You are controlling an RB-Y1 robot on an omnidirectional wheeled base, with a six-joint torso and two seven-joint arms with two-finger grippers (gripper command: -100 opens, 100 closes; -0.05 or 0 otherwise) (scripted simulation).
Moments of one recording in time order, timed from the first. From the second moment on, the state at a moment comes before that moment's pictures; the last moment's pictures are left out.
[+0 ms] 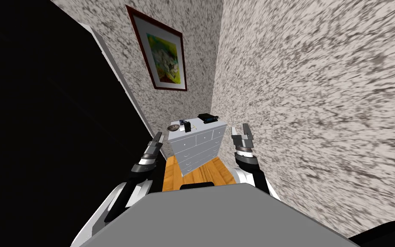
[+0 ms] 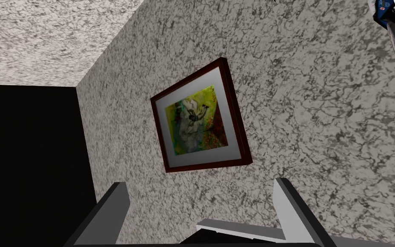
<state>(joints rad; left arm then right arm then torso) 0.50 0.26 0.03 -2.22 -0.16 -0.45 0.00 0.49 -0.01 -0.01 -2.30 0.01 -0.57 -0.01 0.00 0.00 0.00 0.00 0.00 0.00</state>
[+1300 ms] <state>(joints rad) 0.42 0.62 0.06 -2.08 -0.30 -0.48 -0.03 0.49 -0.01 -0.02 -2.30 0.01 -0.57 -0.01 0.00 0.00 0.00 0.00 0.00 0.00</state>
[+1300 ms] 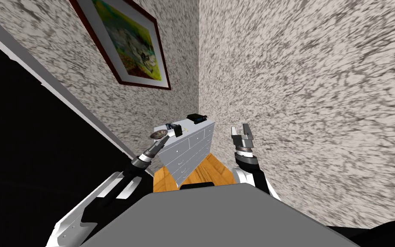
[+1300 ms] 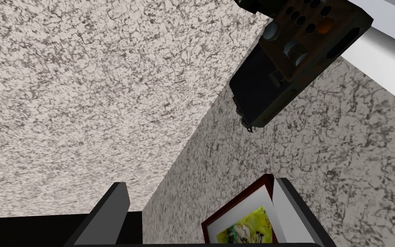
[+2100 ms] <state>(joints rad) 0.37 0.85 0.07 -1.98 -0.39 -0.49 -0.04 0.49 -0.01 -0.02 -2.30 0.01 -0.57 -0.01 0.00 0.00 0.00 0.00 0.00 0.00</state>
